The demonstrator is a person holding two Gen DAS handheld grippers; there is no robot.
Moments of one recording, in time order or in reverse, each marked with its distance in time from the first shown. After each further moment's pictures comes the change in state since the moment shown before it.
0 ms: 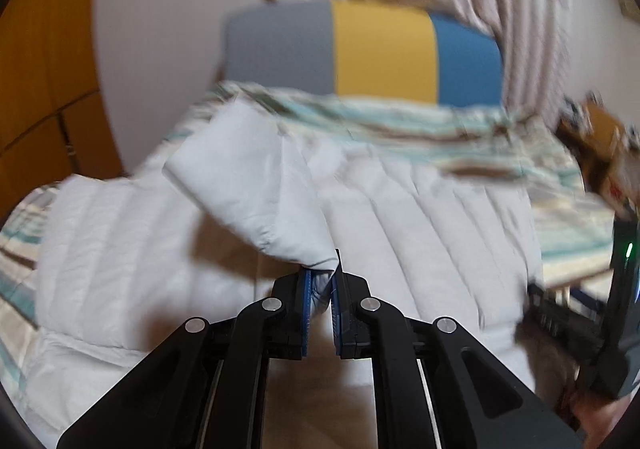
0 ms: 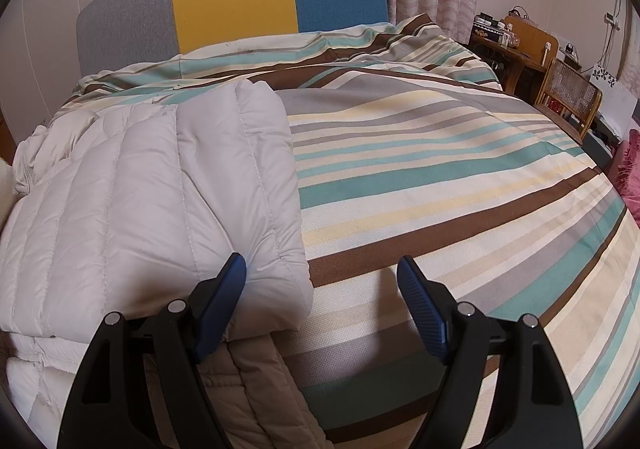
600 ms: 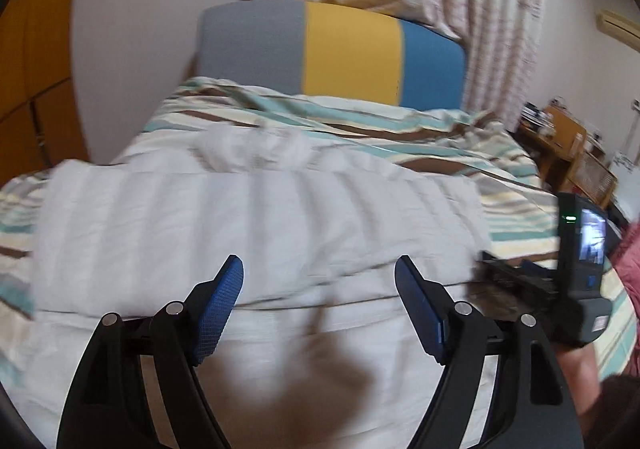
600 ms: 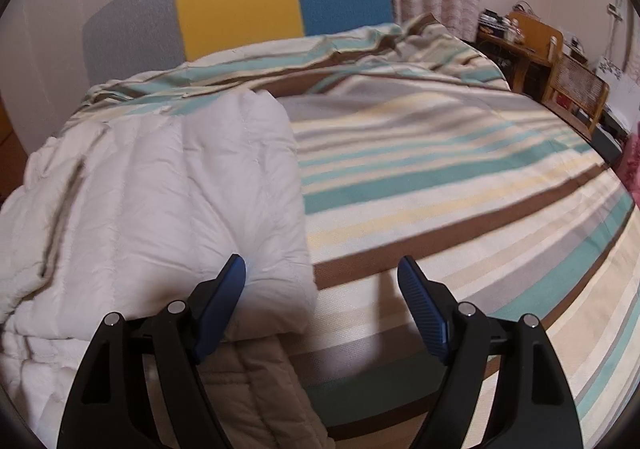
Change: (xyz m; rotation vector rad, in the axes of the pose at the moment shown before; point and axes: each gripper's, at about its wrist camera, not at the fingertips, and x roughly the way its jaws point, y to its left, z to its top) left arm -0.052 0.040 -0.013 -0.039 -0.023 -0.125; right arm -0.014 -0.003 0.006 0.001 -0.021 0.062
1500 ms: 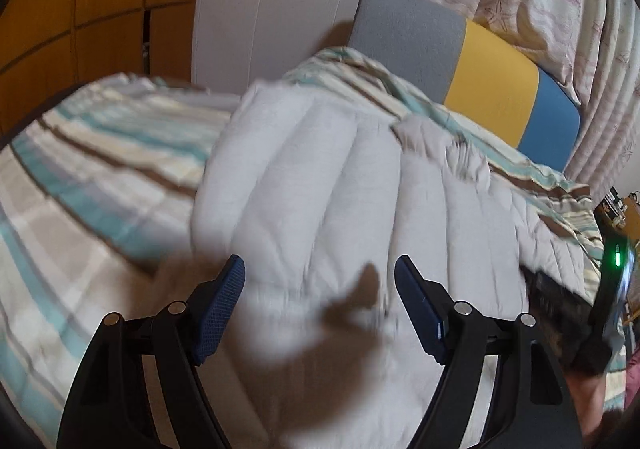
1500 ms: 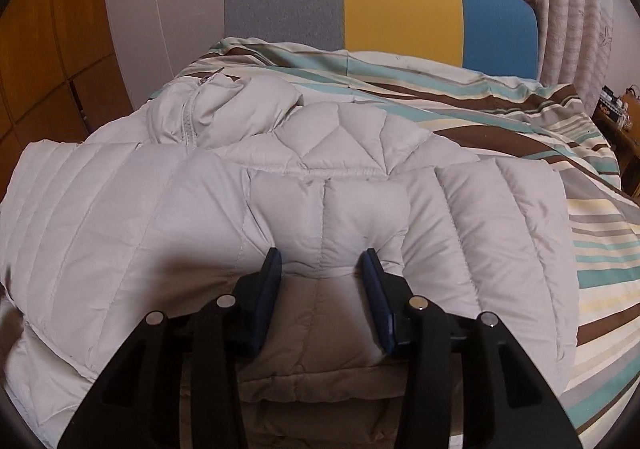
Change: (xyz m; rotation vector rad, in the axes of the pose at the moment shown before) left arm -0.009 0.147 -0.012 -0.335 0.040 0.233; right arm 0.008 0.145 -0.003 -0.309 -0.009 0.268
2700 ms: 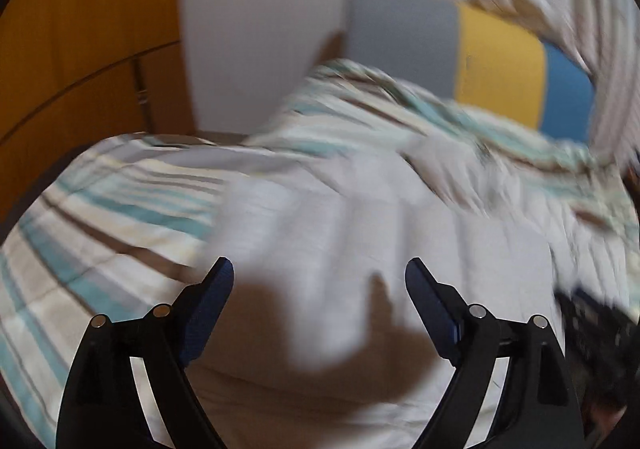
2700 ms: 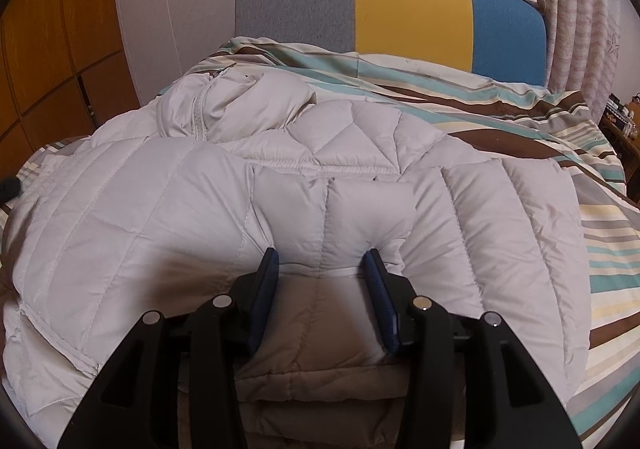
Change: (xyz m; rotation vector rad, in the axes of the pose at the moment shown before) left arm 0.038 -0.039 0.025 0.198 -0.002 0.103; right arm 0.001 0.011 -0.002 -0.022 -0.006 0.017
